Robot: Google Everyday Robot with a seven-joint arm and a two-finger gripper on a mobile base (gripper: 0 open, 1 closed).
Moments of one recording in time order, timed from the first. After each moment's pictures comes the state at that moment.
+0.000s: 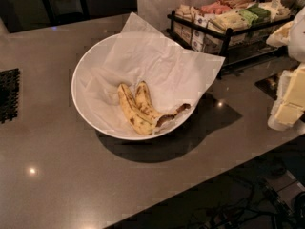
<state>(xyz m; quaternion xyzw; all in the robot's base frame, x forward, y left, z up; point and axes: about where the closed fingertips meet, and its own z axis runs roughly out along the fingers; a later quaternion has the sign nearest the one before) 0.438 -0.217 0.976 -0.60 0.78 -0.03 0.16</state>
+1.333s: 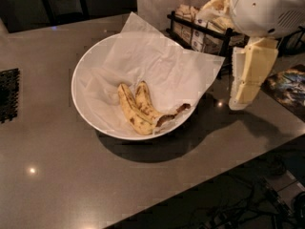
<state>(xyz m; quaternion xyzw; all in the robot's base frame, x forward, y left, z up) 0.450 -0.111 1.014 -0.75 0.62 0.00 0.22</state>
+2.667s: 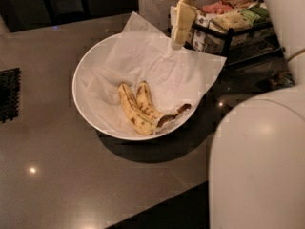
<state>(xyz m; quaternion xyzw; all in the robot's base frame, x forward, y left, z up) 0.642 -0.026 0.994 -0.79 0.57 0.07 0.23</state>
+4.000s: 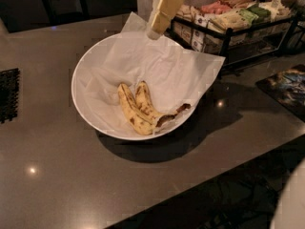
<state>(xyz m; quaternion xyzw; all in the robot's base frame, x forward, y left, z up) 0.598 0.014 1.051 -0.72 0.59 0.13 0.33</state>
